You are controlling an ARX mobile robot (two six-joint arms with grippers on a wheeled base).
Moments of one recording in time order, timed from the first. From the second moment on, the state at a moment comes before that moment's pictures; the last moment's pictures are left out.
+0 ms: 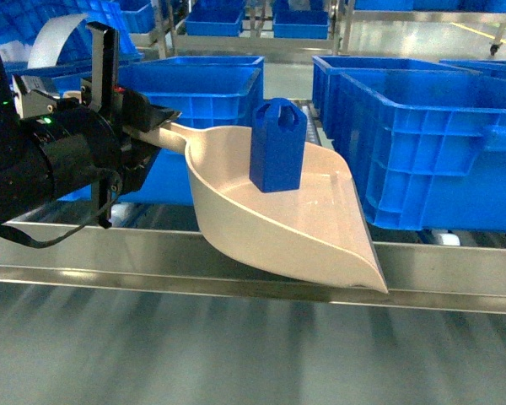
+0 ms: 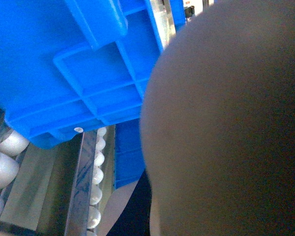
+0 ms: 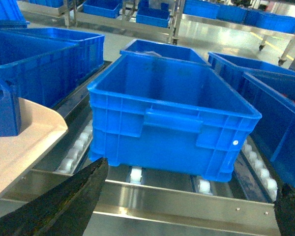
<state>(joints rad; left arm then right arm) -0.24 1.94 0.82 1.05 0.16 -1.31 0.17 0.65 0.29 0.28 0.34 -0.07</state>
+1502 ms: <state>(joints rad) -0.24 1.94 0.82 1.06 0.16 -1.31 0.17 0.65 0.29 0.28 0.34 -0.07</state>
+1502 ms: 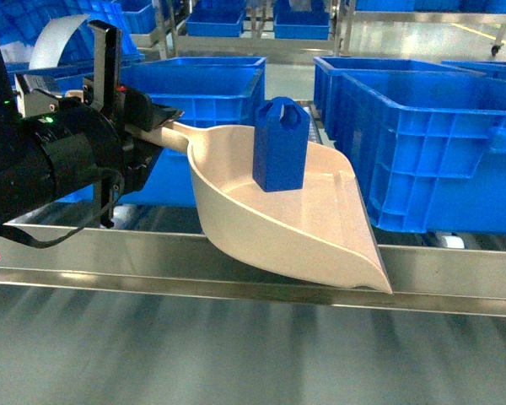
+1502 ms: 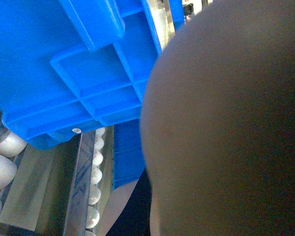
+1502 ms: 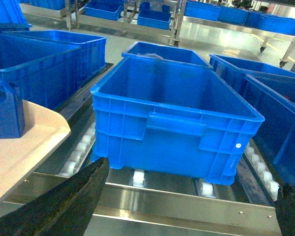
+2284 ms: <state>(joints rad) -0.24 1.94 0.82 1.06 0.16 -1.31 0.17 0.65 0.29 0.28 0.34 -0.07</state>
